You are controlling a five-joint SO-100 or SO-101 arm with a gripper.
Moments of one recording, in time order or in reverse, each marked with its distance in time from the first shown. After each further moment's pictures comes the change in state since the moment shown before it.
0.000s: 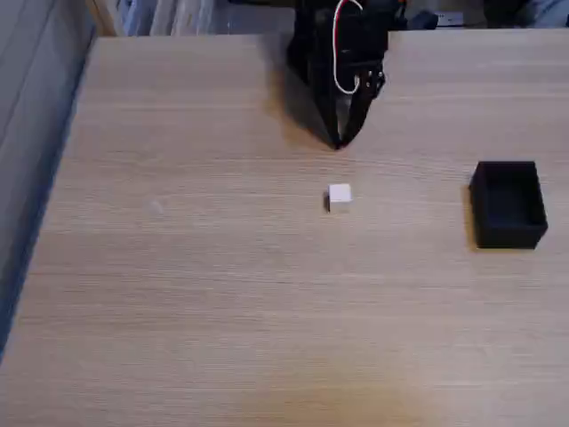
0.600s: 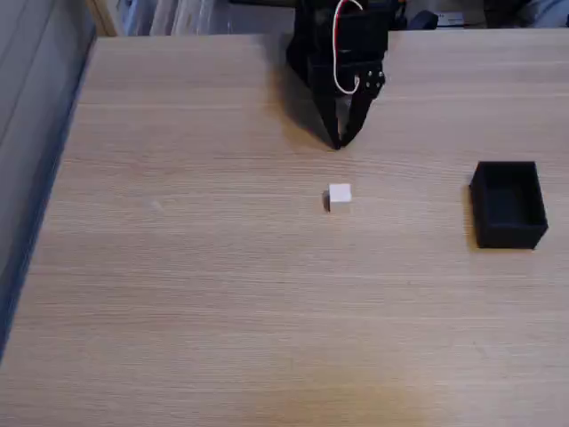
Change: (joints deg) arm 0.2 0.2 0.0 0.0 0.0
